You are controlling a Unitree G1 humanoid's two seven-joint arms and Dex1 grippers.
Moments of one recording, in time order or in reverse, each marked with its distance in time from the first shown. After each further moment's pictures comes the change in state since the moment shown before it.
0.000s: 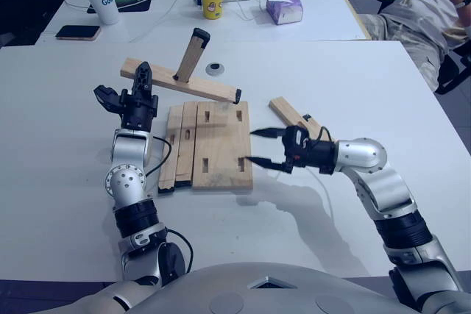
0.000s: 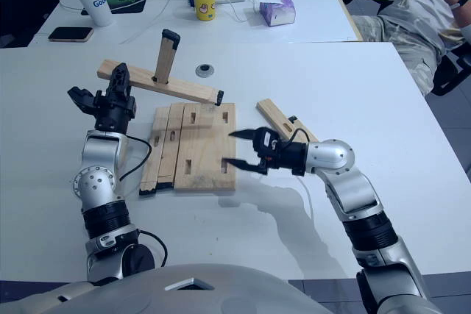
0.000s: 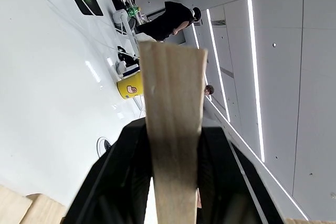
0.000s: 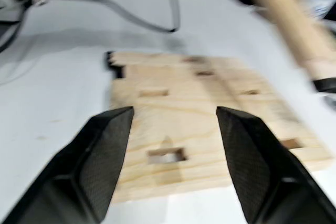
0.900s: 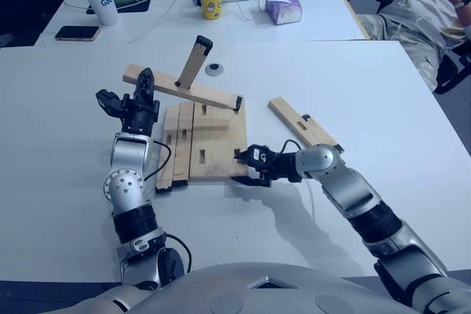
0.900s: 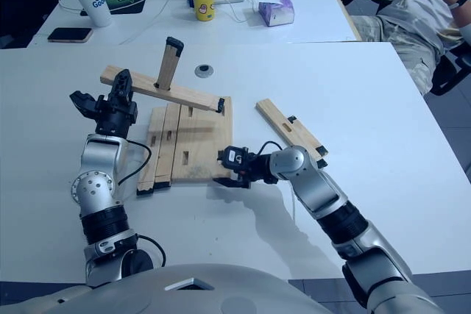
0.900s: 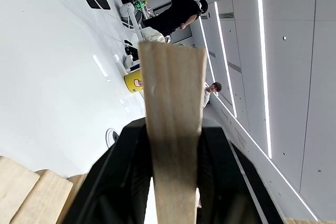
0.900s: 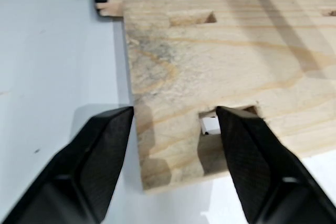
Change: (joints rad) left arm 0.039 0.004 -0.016 -0.048 -0.007 0.027 0.042; right arm -0.124 0.129 0.204 0.085 -0.224 0.276 -0.172
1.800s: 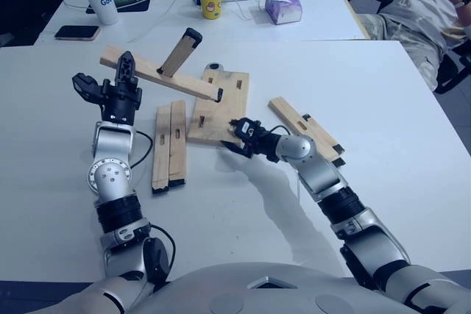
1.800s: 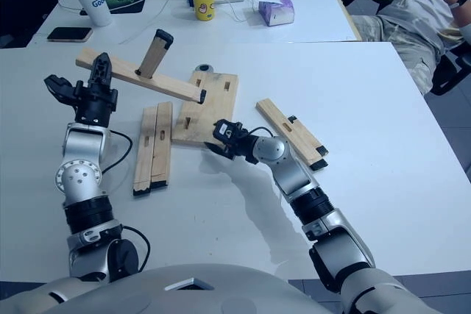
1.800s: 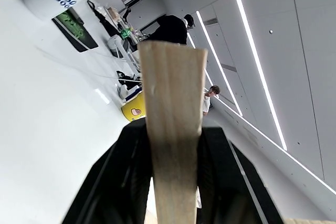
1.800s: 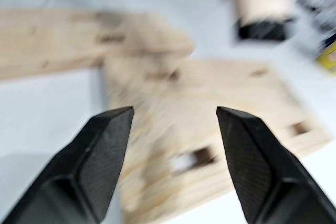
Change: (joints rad) left arm -0.077 0.164 0.007 0.065 0.075 -0.050 -0.101; right arm -0.087 0.196 -0.099 0.250 -0.096 -0.320 -0.300
